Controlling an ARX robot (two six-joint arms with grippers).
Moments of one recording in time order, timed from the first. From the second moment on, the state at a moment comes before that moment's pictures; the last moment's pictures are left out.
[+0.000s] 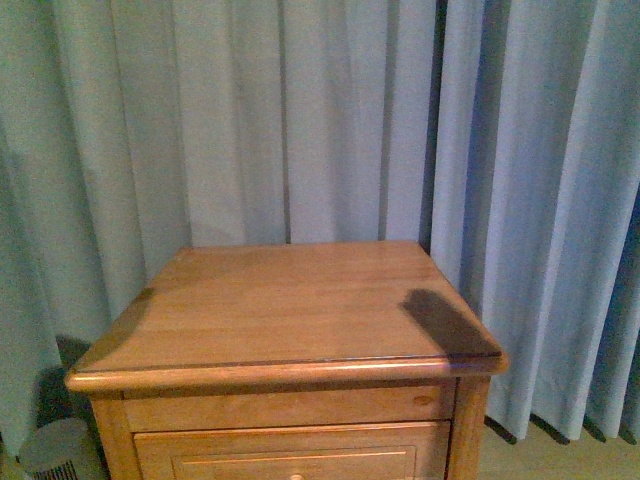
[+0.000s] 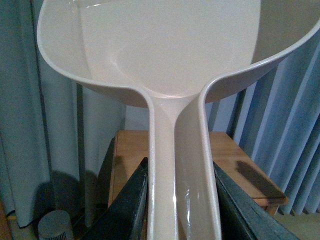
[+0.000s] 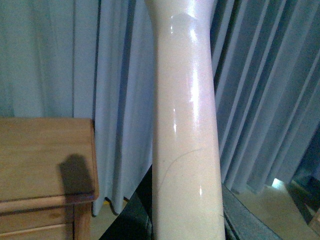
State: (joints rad) left arm 0.05 0.39 0.51 0.05 0.23 -0.10; right arm 0.93 0.61 0.34 0.52 1.13 -0.34
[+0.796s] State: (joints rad) left arm 0.05 0.39 0.51 0.05 0.23 -0.10; right arm 0.82 0.49 0.27 0.44 1.13 -0.28
